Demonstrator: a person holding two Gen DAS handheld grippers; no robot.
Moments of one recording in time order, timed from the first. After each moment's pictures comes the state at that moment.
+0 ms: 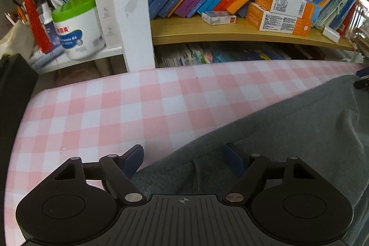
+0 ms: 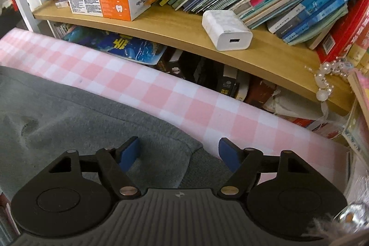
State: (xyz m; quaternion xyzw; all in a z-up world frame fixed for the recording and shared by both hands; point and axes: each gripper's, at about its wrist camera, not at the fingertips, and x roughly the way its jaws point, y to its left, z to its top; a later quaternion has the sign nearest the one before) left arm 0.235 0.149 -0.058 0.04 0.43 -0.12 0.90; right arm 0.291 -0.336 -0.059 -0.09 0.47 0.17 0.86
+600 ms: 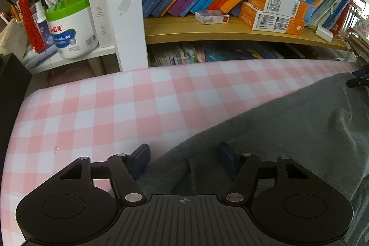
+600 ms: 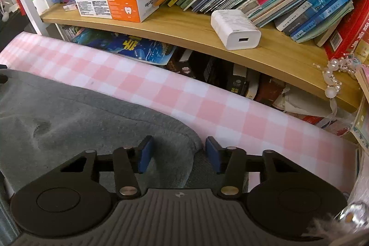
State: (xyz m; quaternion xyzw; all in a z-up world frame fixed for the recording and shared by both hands) left arm 0.233 0.147 -0.056 0.04 0.43 -0.14 0.89; right arm 0.287 -0.331 -0.057 -0.08 0.47 0.19 0.86
